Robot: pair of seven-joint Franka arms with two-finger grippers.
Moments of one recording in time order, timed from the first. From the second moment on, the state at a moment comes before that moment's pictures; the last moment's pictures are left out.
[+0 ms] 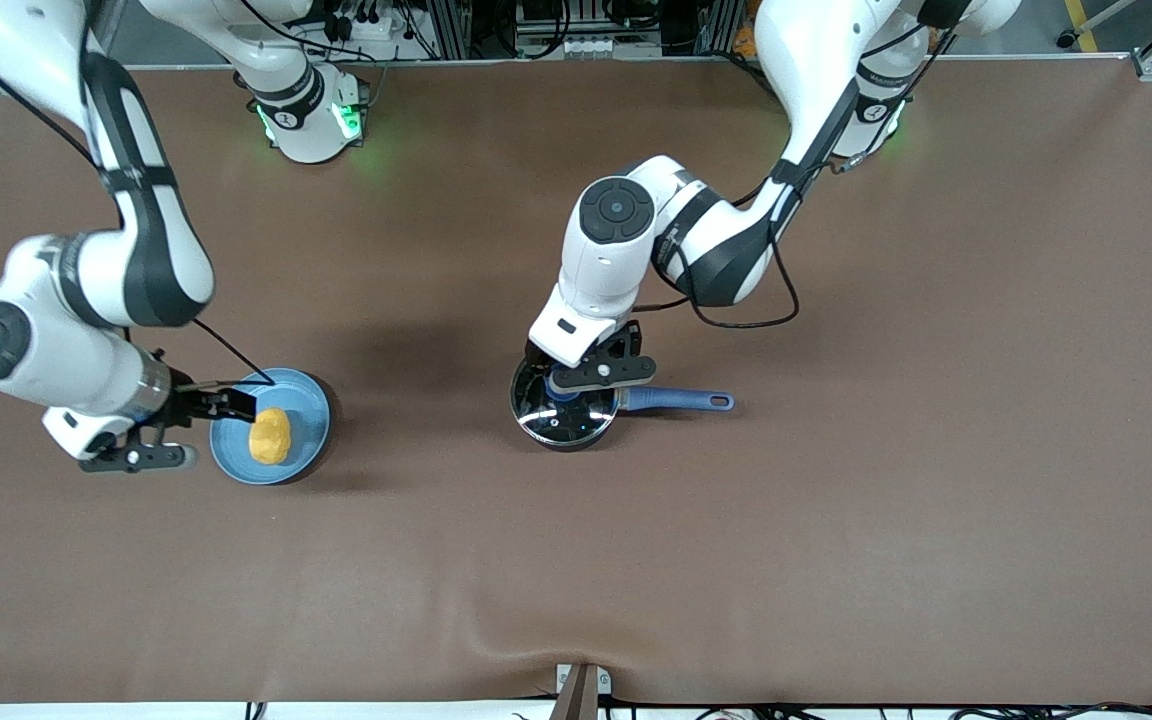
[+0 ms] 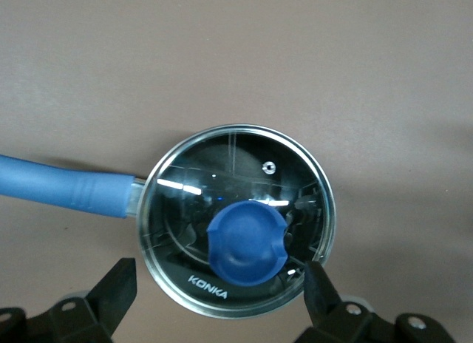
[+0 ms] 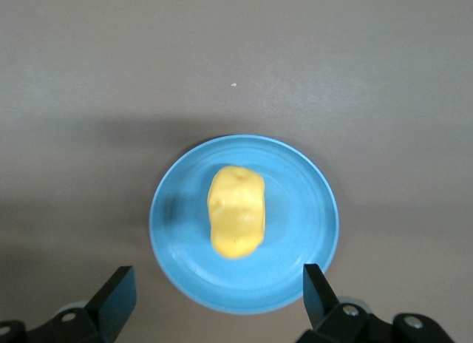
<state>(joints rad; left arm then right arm) -0.69 0.66 -0.11 -1.38 0.05 2.21 -0.95 0.01 0.41 0.02 -1.78 0.02 2.14 -0.05</state>
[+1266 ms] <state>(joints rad) -0.77 0.79 -0.03 -1.31 0.05 2.27 -0.95 0.02 0.64 0.02 -1.75 0.04 2.22 -0.06</state>
